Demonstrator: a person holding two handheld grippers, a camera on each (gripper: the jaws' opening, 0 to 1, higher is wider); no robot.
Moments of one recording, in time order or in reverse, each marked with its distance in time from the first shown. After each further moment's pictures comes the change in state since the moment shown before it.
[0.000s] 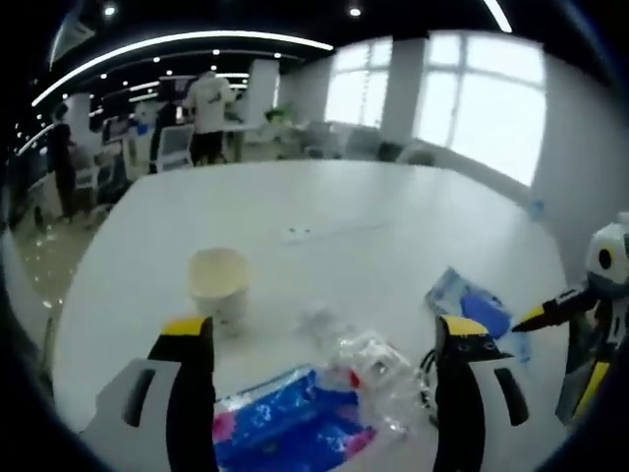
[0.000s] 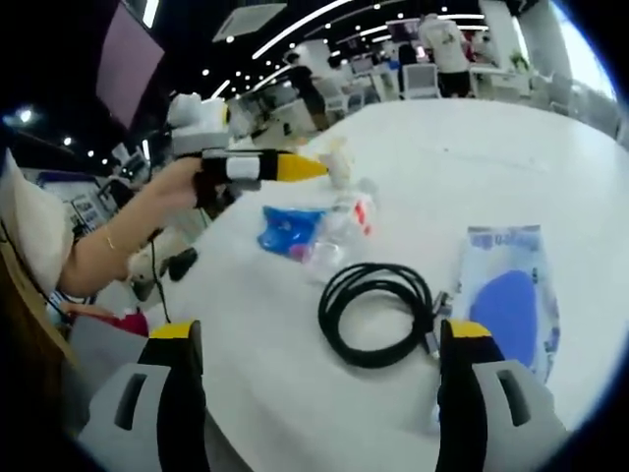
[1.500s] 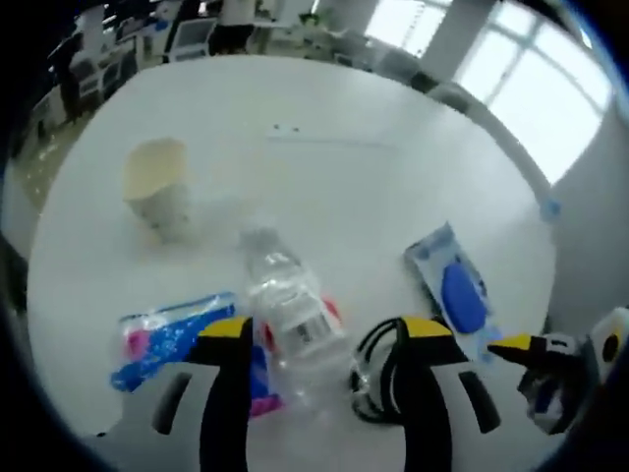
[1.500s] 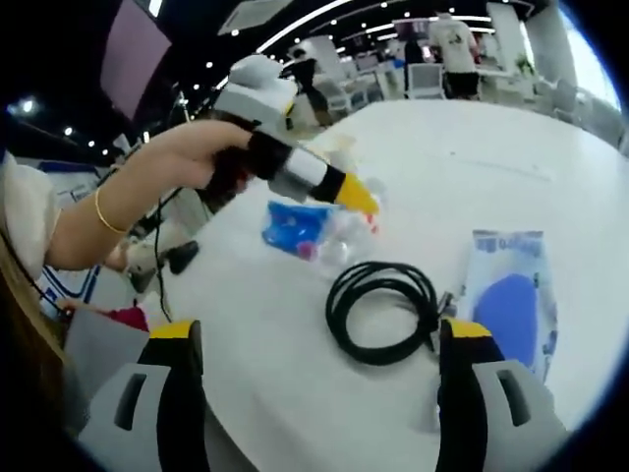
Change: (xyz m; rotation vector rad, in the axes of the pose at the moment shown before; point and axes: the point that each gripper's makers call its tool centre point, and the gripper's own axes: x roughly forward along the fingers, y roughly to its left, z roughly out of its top) left arm 0.031 -0.050 -0.052 -0.268 0.436 0.033; right arm -0.003 0.008 -0.001 -0.036 0.019 -0.009
